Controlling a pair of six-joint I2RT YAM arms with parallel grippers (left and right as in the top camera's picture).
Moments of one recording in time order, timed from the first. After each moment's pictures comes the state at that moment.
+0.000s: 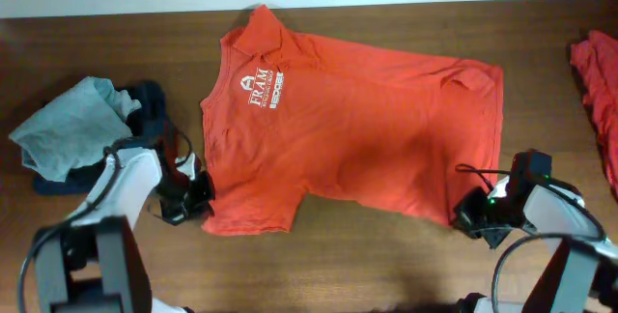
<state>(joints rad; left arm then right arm) 0.09 1.68 0.99 -1.03 0.28 -0.22 -0.43 1.48 0.67 -0.83 -0.35 0.46</state>
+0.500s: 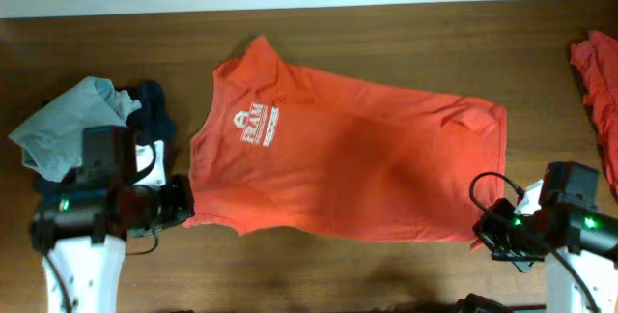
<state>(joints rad) 0.09 1.11 1.18 -1.34 0.27 -0.20 -0.43 0.96 0.87 -1.31 -0.25 0.41</state>
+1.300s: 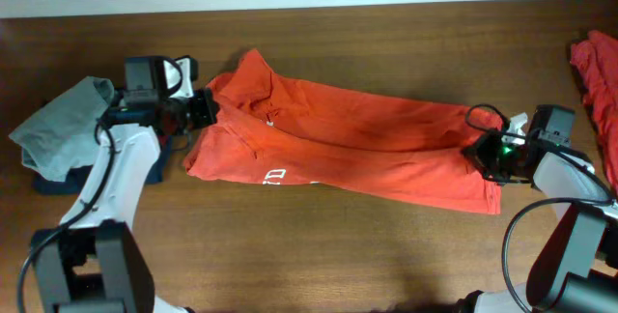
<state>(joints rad) 0.03 1.71 1.21 -0.48 0.41 -0.20 -0.43 1.66 0.89 -0.42 -0.54 0.44</state>
